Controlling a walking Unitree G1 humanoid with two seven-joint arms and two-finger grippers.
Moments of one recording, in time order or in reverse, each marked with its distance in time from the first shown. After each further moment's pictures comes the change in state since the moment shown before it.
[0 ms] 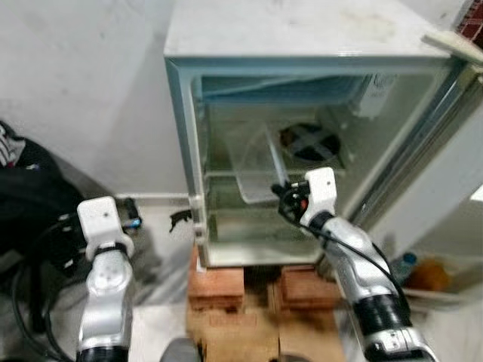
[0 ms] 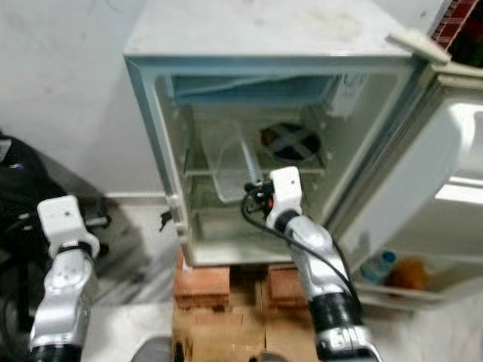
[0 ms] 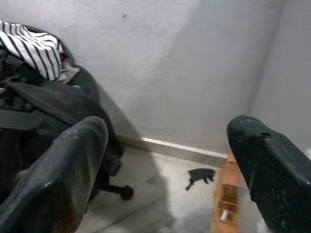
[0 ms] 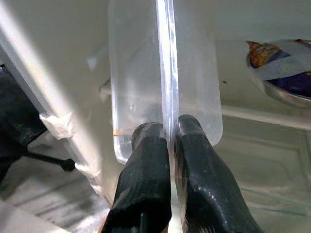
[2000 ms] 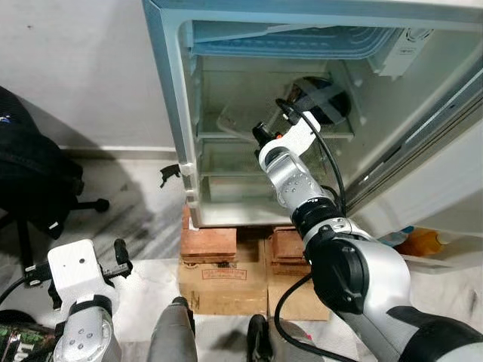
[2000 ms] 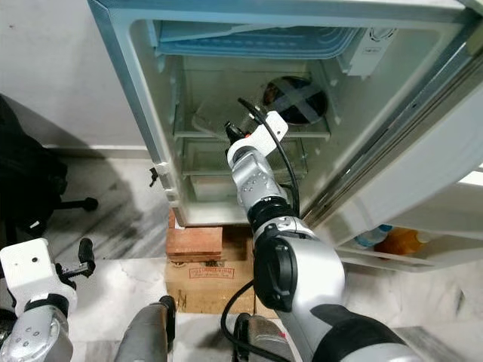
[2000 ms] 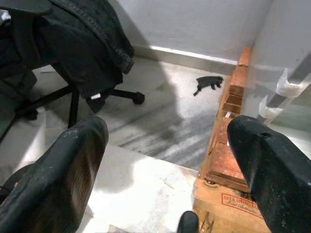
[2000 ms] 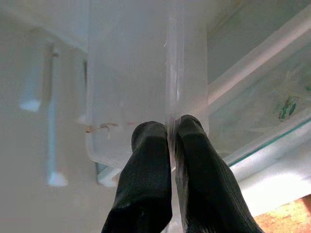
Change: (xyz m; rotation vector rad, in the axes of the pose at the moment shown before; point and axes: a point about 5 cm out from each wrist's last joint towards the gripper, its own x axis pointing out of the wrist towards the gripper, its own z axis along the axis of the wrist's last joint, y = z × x) left arm -0.093 0.028 0.014 -0.046 0.191 0.029; right arm 0.095 0.042 0.089 0.810 -0.129 -0.294
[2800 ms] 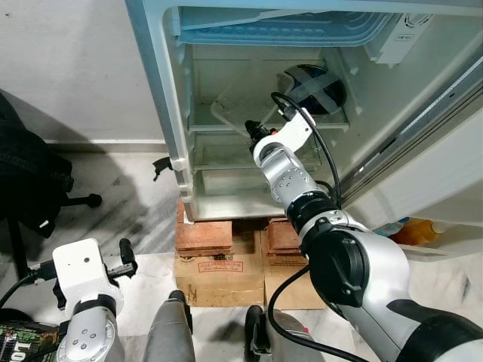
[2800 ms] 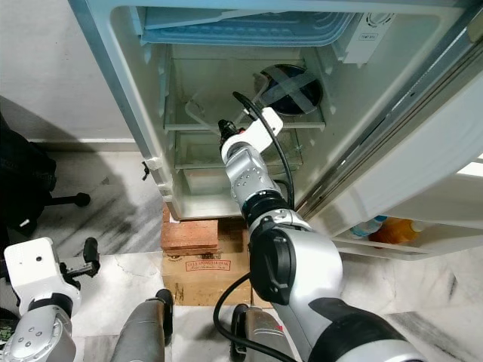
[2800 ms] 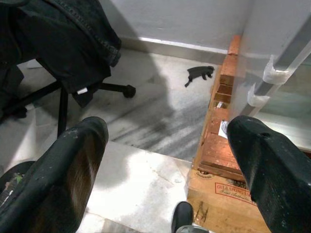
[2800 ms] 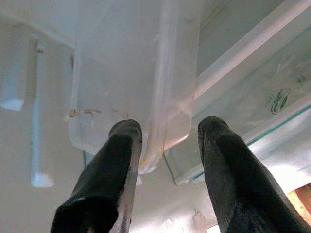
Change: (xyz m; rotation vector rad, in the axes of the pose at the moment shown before) left arm 0.000 -0.006 0.002 -0.003 0.003 -0.021; right arm 0.000 0.010 -0.008 -0.013 0.024 0.013
